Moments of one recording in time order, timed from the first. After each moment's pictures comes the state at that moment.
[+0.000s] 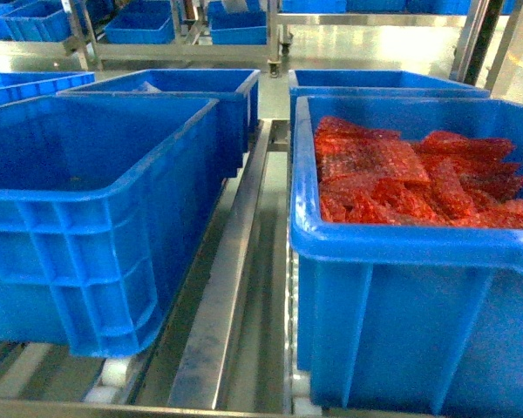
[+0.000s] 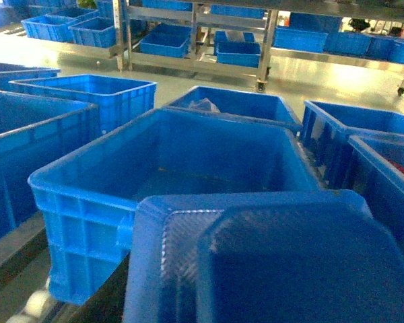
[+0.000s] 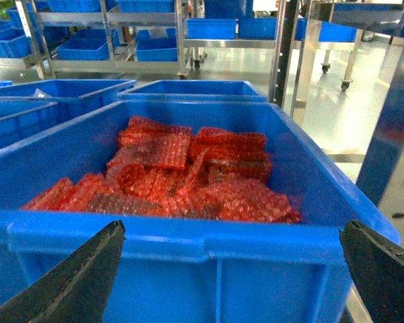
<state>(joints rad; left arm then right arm) -0.46 0.23 0.21 0.01 -0.58 -0.08 0.00 0.00 0.01 -0.01 0.00 0.00</state>
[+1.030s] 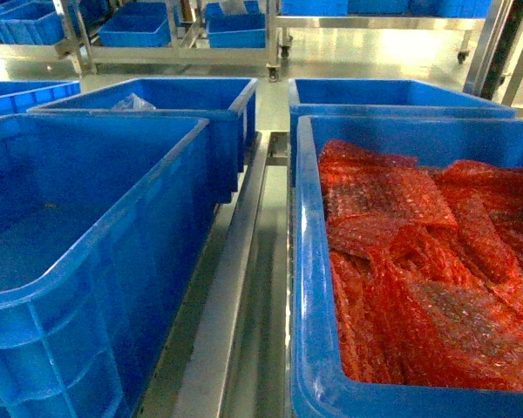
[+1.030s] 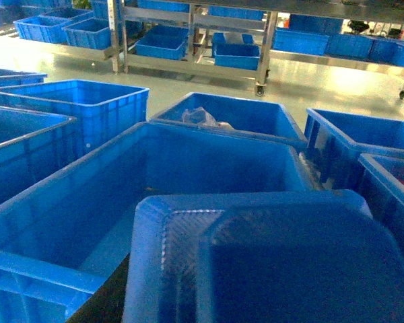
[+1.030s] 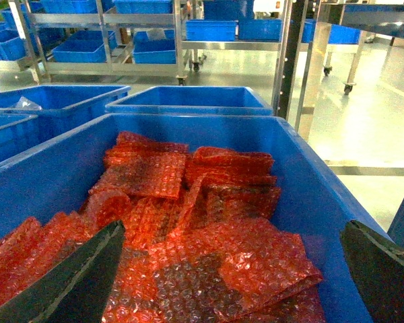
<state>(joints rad) -0.46 0.24 0.21 0.01 -0.58 -0.08 0.00 0.00 0.01 -0.01 0.00 0.00</state>
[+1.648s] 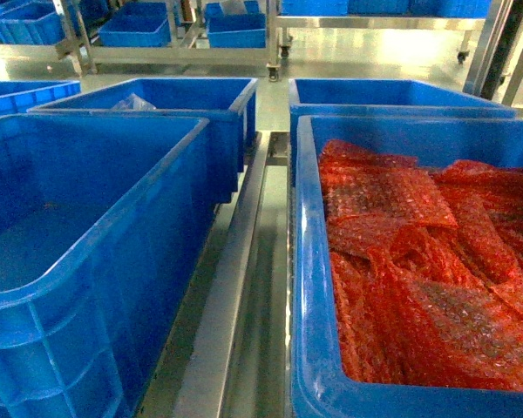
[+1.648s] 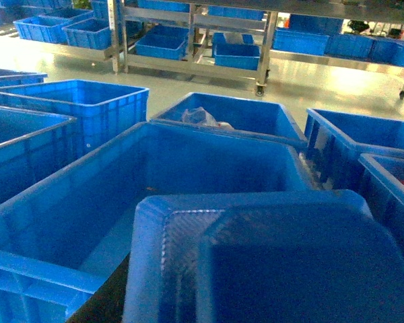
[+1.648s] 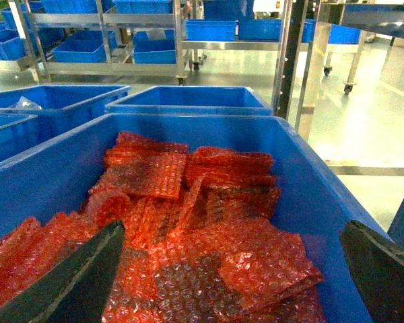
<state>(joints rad) -0.46 0.24 0.21 0.01 -0.58 -0.08 0.00 0.00 0.01 -0.01 0.00 0.00</state>
